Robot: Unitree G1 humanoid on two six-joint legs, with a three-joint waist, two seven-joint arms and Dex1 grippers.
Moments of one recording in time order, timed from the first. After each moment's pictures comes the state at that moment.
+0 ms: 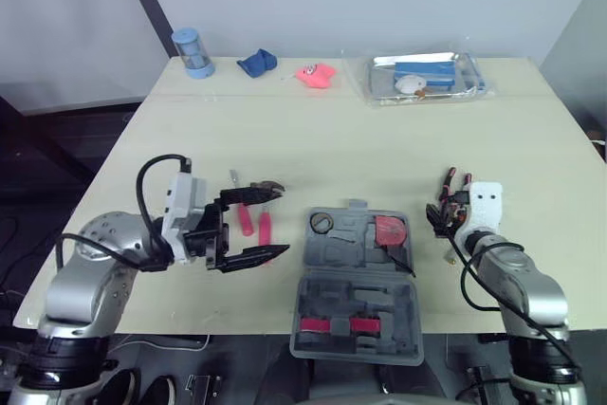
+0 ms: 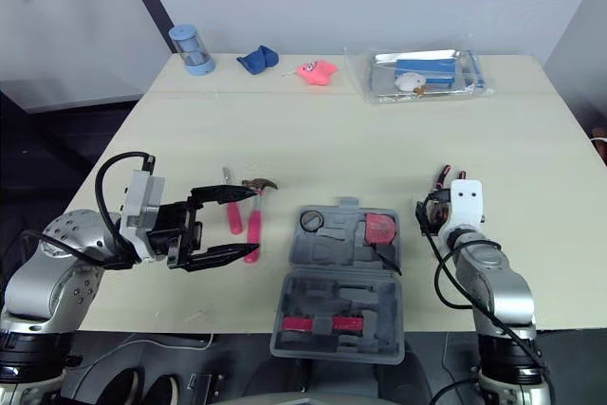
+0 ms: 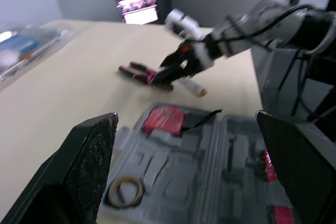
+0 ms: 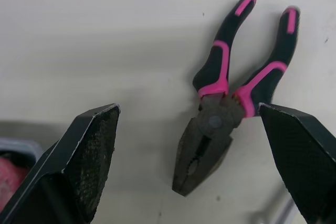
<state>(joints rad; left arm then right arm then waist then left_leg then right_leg) -0.12 0.79 0.18 -0.31 -0.67 0.28 -1.28 -0.18 -0.19 -0.12 -0.23 0.24 0.80 0.01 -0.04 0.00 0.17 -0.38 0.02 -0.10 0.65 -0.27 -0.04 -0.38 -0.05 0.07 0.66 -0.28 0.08</state>
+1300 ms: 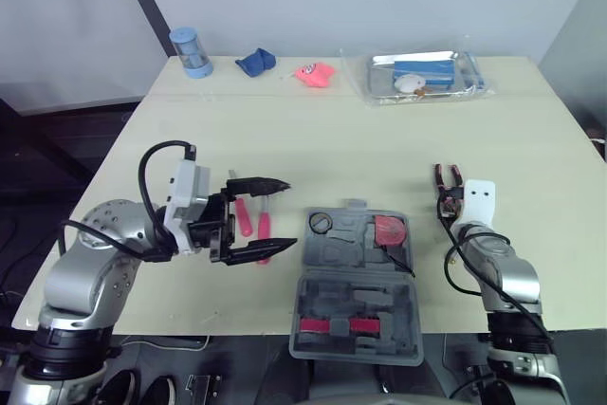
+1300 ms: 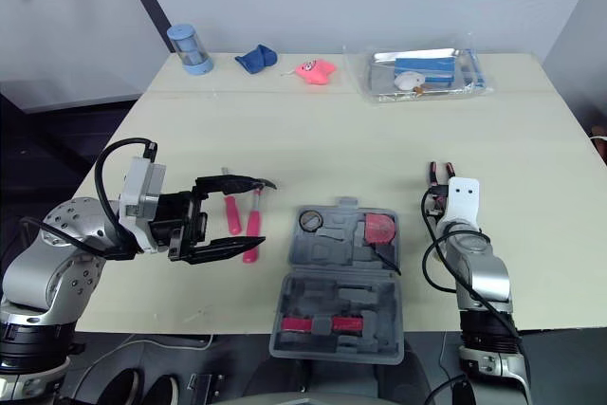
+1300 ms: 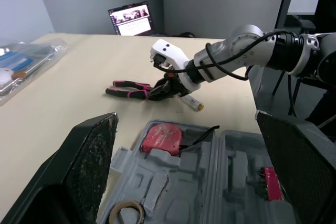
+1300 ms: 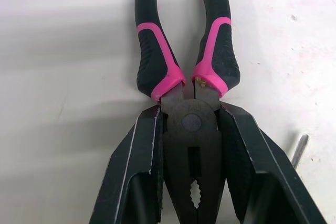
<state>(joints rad) -0.16 0.79 0.19 -0.34 -0.70 0.33 -1.25 -0.26 -0.18 -0.13 -0.08 0.13 0.76 0.01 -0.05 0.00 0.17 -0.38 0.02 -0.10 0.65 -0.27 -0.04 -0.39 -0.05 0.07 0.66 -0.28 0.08</state>
